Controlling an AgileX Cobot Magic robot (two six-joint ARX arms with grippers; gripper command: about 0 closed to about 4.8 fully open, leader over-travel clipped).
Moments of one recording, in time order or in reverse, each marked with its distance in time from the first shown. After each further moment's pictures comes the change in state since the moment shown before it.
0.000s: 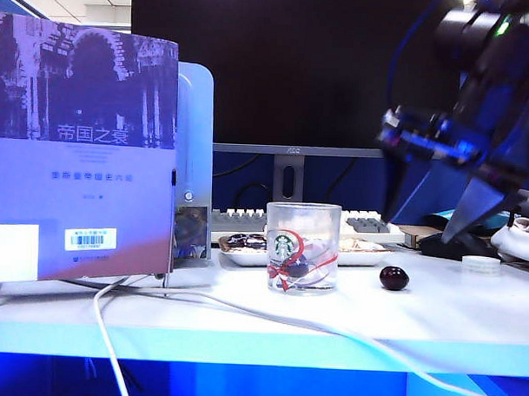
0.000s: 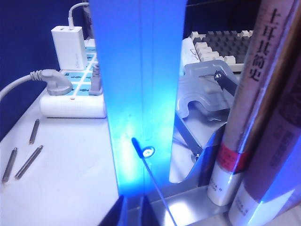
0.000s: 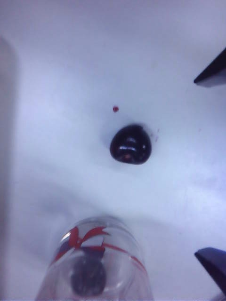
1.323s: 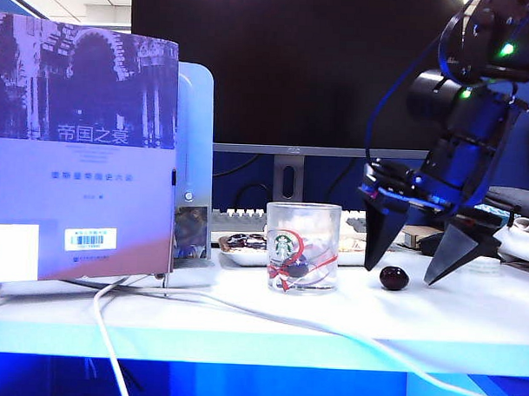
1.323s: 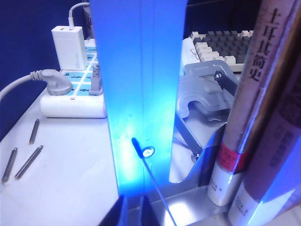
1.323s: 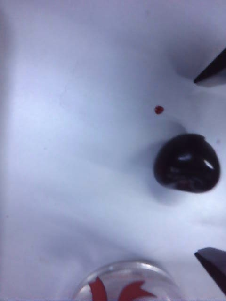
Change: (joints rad) left arm 0.000 0.000 0.000 0.000 0.000 0.000; right arm 0.002 0.193 0.059 0.077 -0.001 0.000
